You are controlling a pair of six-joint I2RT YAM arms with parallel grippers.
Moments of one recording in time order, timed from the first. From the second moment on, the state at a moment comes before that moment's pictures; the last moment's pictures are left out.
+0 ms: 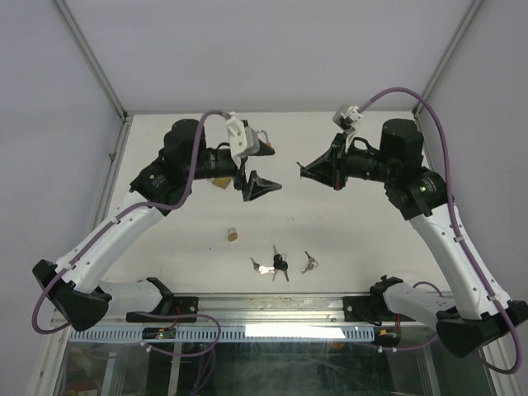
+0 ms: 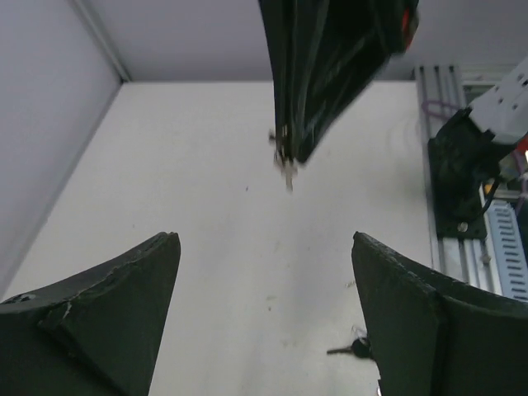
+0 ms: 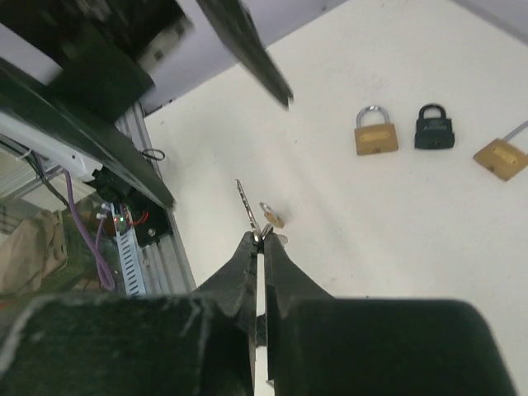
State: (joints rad) left arm -0.69 1.20 1.26 -0.28 0.64 0.28; right arm 0.41 1.05 1.31 -0.51 -0.79 0.08
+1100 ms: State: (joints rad) left arm -0.73 1.44 1.64 -0.49 0.92 0.23; right arm 0.51 1.09 1.36 -0.66 -0.74 -0.03
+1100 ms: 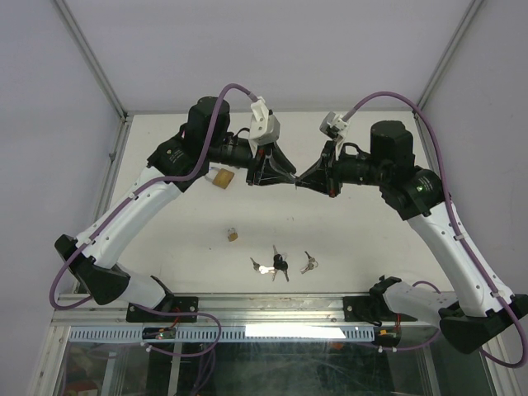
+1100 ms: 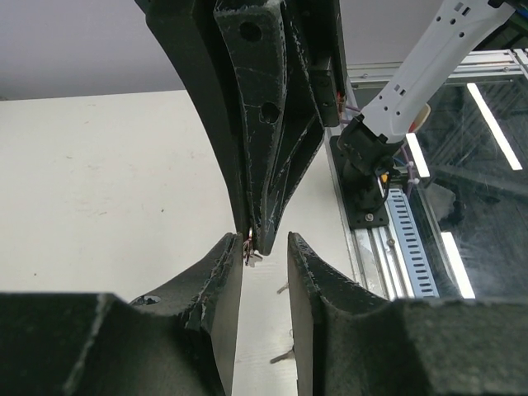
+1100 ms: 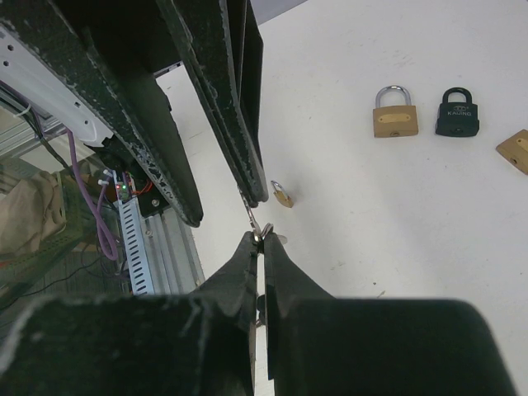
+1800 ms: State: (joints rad) left arm -0.73 1.44 1.64 -0.49 0.87 0.28; right arm 0.51 1.08 1.36 -0.65 -0.73 -0.03
